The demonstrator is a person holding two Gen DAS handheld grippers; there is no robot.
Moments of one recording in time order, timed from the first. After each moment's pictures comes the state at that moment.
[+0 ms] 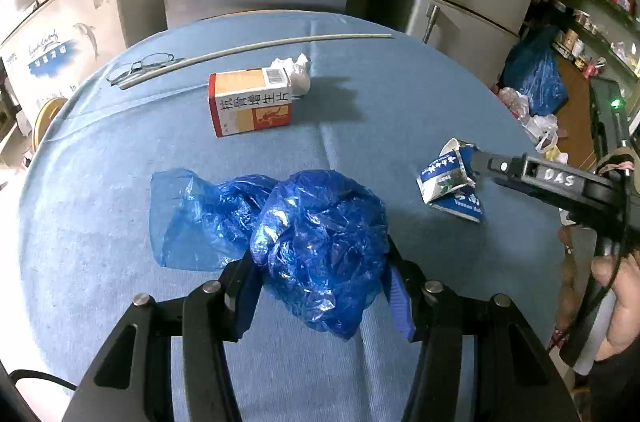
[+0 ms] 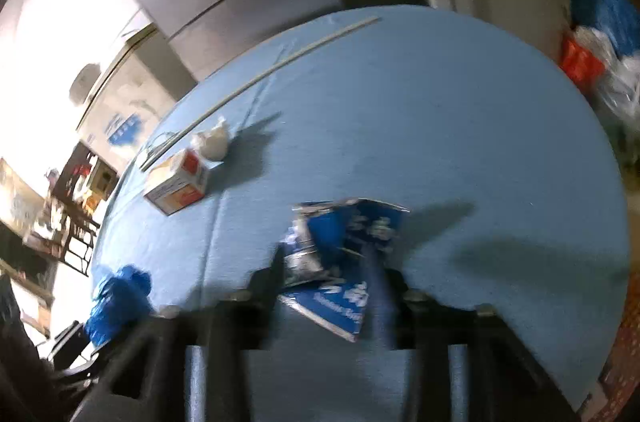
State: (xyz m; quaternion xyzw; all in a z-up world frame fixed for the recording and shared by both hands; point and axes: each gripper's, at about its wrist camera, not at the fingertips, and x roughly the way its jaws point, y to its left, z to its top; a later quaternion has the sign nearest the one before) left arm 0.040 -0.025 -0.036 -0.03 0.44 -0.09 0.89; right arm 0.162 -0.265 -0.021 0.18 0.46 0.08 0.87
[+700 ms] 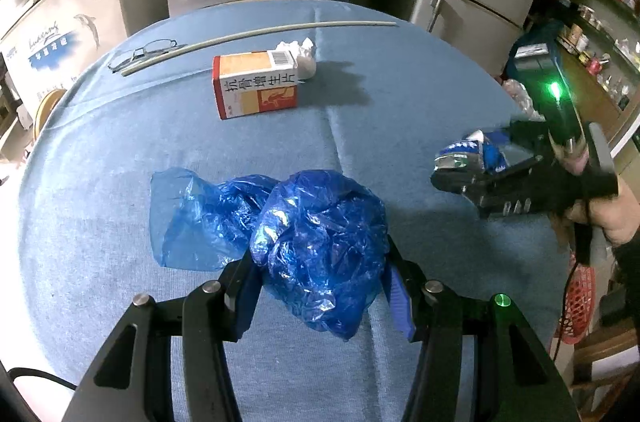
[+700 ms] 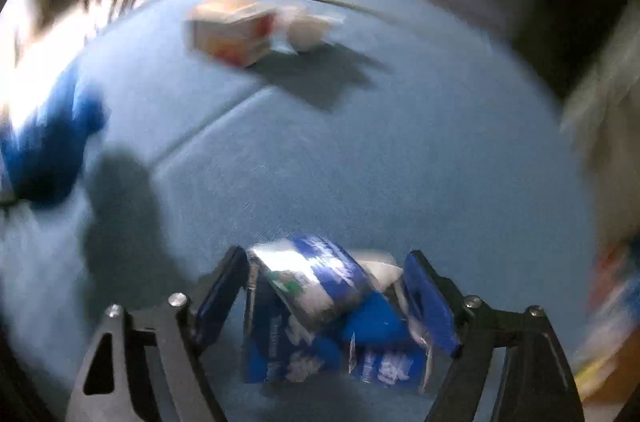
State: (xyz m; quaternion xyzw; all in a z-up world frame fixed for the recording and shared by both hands) left arm 0.045 -0.022 -0.045 -0.03 0.46 -0.09 0.88; right arm 0.219 -0.211 -0.048 -0.13 0.52 0.25 0.80
